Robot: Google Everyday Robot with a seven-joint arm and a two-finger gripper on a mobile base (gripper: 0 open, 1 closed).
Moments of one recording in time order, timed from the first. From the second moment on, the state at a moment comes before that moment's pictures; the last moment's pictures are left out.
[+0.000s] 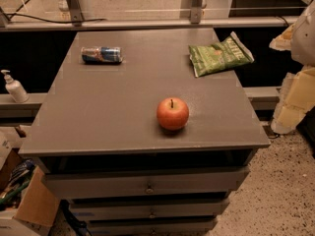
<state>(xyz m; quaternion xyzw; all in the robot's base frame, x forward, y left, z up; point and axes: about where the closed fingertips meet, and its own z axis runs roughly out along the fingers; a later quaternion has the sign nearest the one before) 0.438 -0.217 0.976 -0.60 0.78 -0.03 0.16</state>
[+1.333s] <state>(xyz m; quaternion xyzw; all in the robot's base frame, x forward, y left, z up) 0.457 -0.194 0.925 -0.60 0.76 0.05 0.22</state>
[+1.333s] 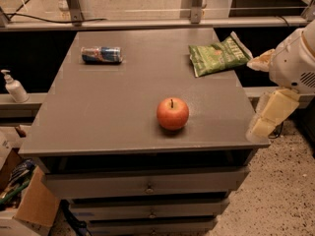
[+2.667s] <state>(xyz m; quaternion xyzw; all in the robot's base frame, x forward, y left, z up) 0.498 -0.077 0.861 -0.64 0.68 0.21 0.29</state>
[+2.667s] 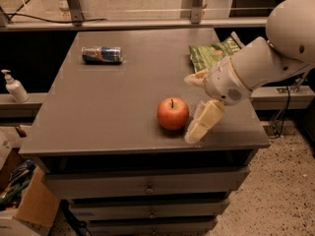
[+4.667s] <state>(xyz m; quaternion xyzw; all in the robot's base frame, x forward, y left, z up) 0.548 -0.062 0.888 -0.60 0.70 0.23 0.32</state>
